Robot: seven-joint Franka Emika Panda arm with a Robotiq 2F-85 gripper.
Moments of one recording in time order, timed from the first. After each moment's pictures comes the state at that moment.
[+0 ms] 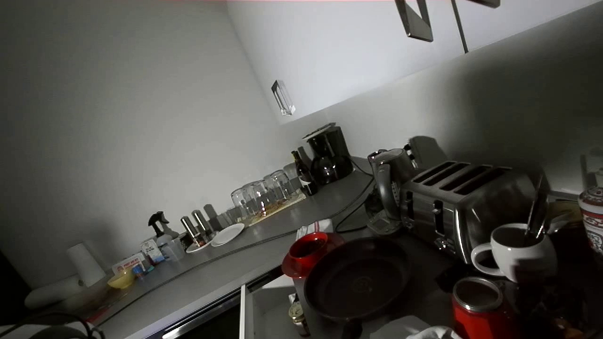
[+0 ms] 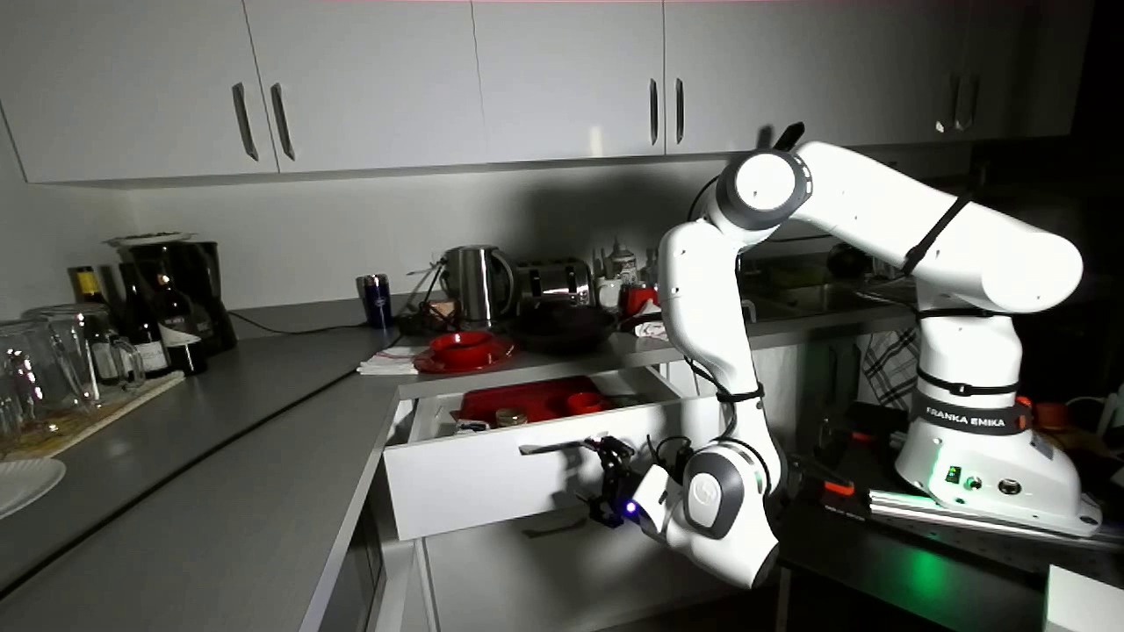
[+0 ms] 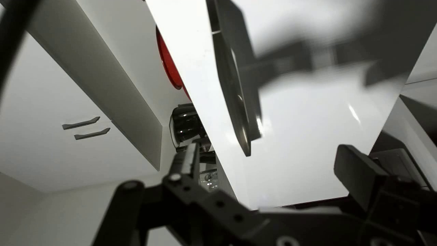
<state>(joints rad) 0.42 1.03 0.38 -2.21 -2.49 1.25 1.61</state>
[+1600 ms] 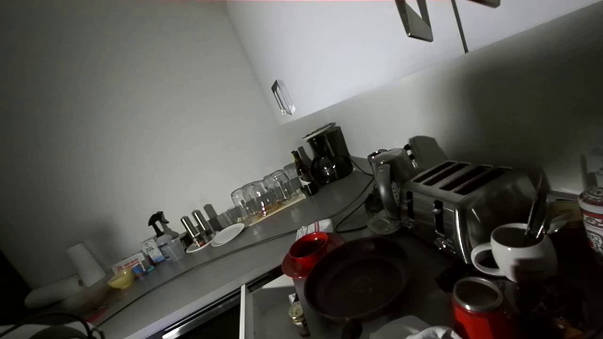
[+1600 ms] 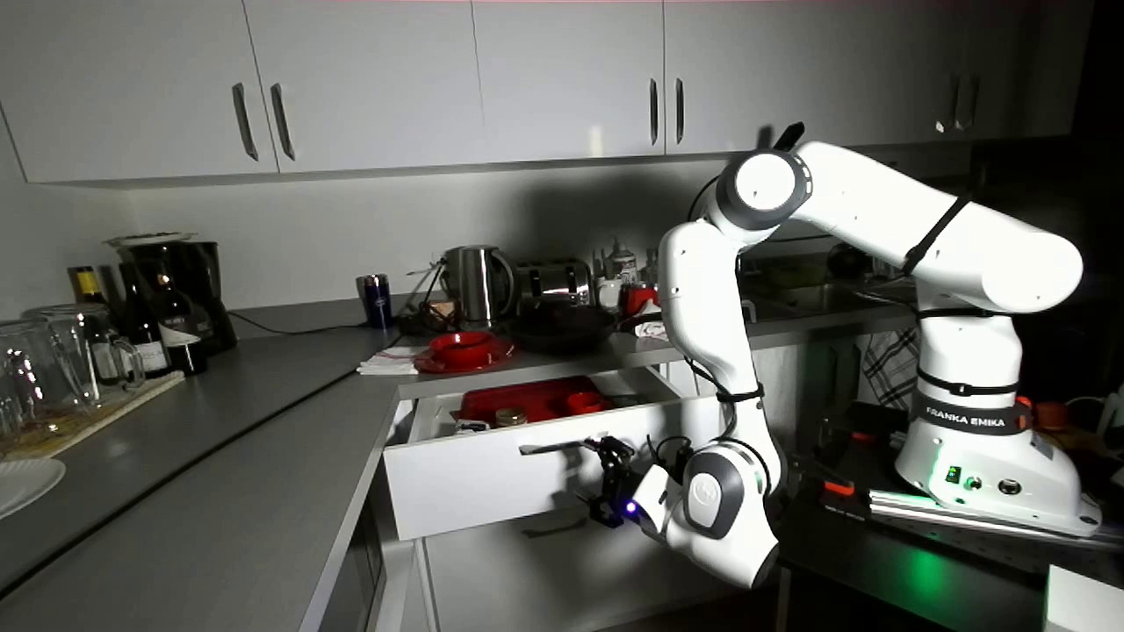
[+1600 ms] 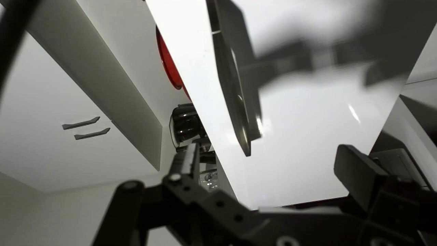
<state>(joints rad) 0.42 1.03 0.38 -2.21 -2.49 1.25 1.61</state>
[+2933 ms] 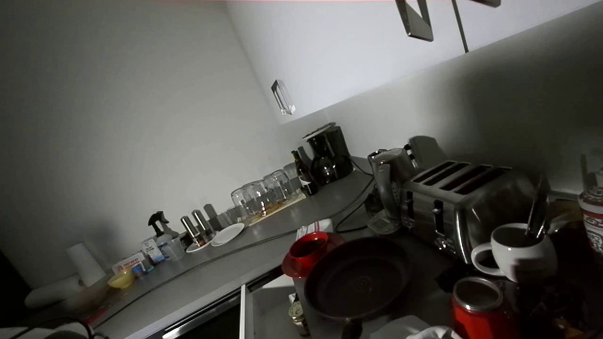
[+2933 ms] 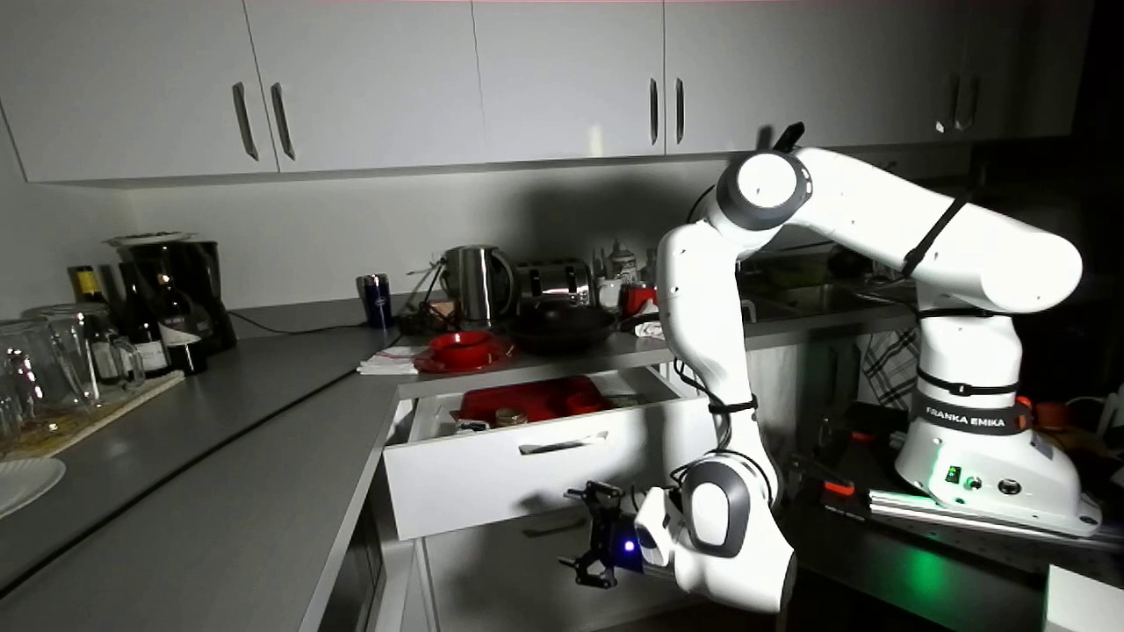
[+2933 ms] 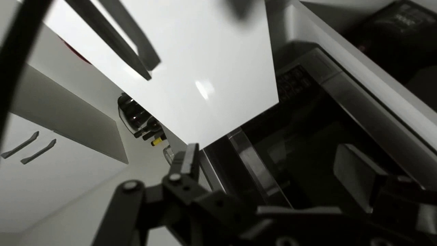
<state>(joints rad) 0.42 1.07 0.49 -2.16 -2.60 1.46 1.79</state>
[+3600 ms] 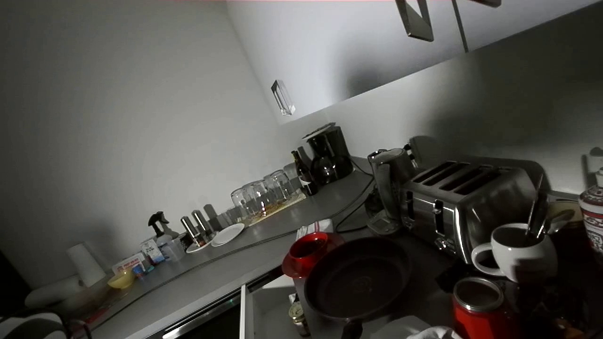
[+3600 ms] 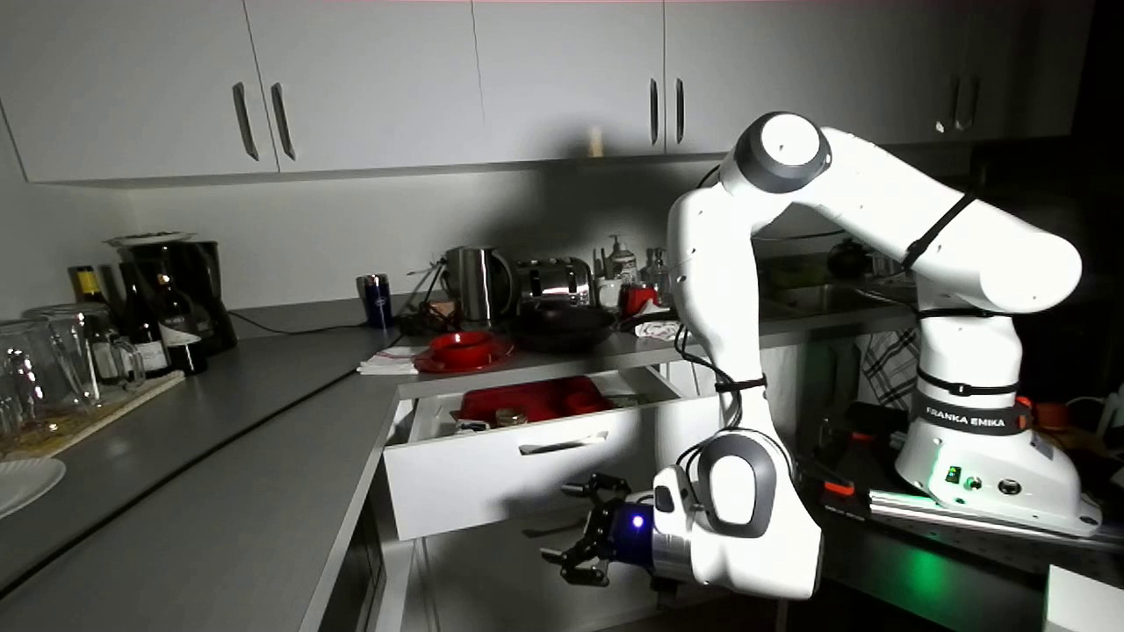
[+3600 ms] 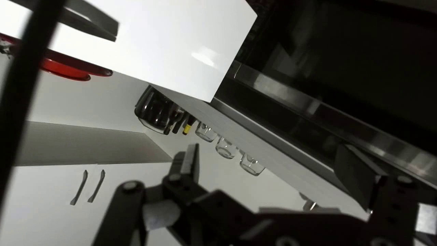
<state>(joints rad) 0.41 0.94 0.61 -2.25 -2.60 1.47 2.23</state>
